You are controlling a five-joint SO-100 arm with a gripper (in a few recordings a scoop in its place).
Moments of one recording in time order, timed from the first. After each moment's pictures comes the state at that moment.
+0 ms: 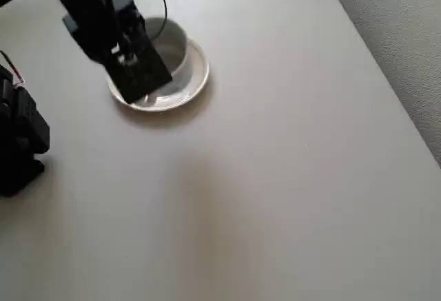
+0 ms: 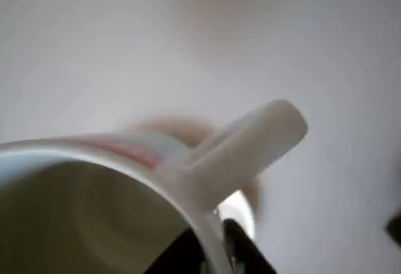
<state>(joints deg) 8.8 106.2 86.1 98.3 -22.3</state>
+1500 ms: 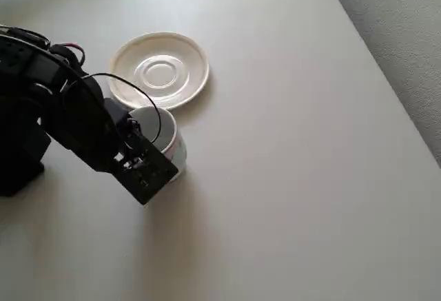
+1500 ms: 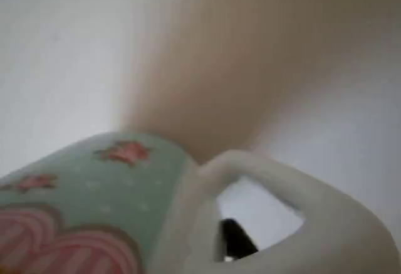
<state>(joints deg) 32.6 113.6 130.4 57.7 -60.5</state>
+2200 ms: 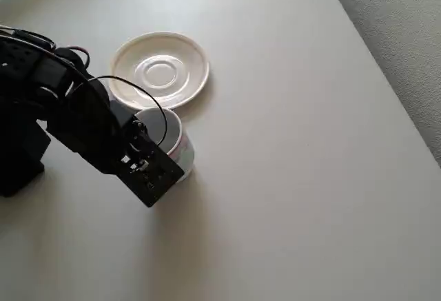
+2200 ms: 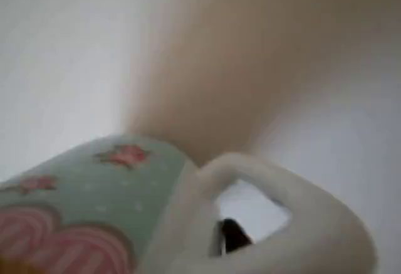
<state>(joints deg) 33.1 109.8 130.0 54.7 -60.0</state>
